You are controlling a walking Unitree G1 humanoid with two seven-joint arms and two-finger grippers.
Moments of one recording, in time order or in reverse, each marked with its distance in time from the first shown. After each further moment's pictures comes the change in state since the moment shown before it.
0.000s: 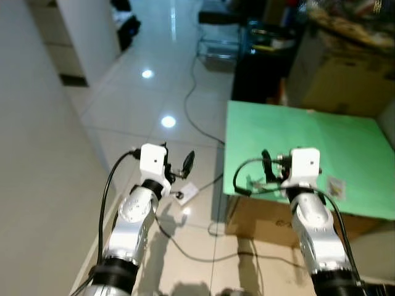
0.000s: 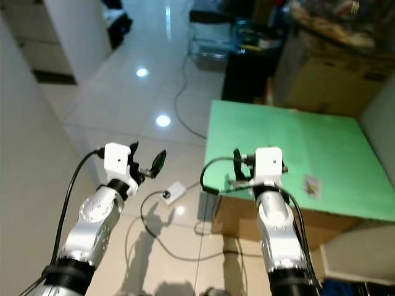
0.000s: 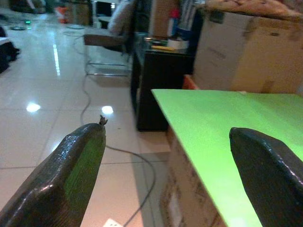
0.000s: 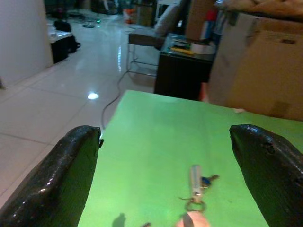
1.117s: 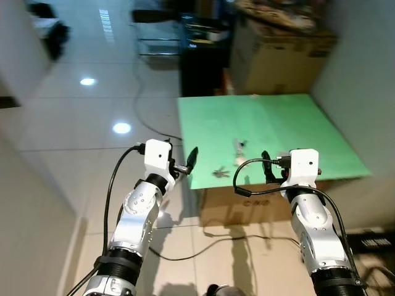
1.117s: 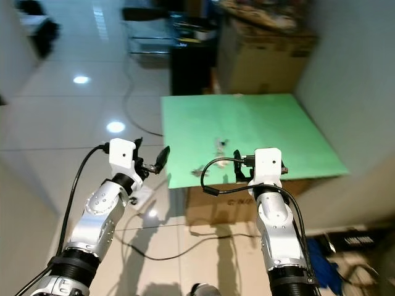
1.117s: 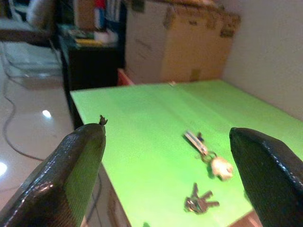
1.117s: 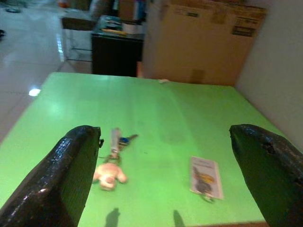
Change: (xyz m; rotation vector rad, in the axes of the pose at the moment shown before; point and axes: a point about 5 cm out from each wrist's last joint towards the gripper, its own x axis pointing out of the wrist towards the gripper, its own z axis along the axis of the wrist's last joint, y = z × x) left arm 0.009 0.002 0.000 0.007 0.011 0.005; right arm 0.000 0.000 -0.005 -0.005 0.028 -0.003
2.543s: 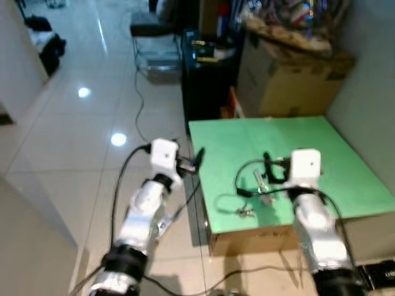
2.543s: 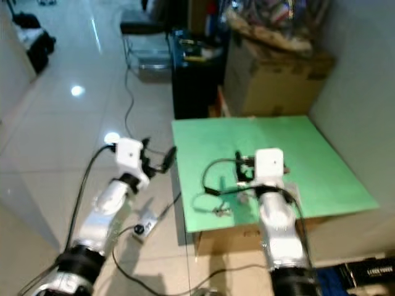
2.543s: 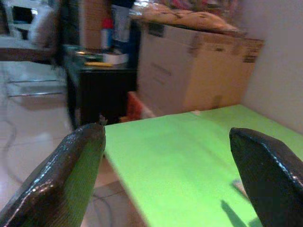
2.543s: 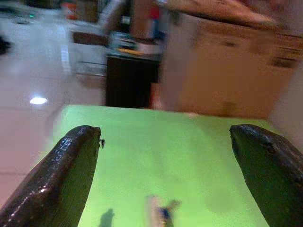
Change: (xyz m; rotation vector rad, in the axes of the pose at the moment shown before) left arm 0.005 -0.004 0.002 0.000 -0.029 -0.016; right arm 0.001 0.009 0.001 0.005 -0.014 0.046
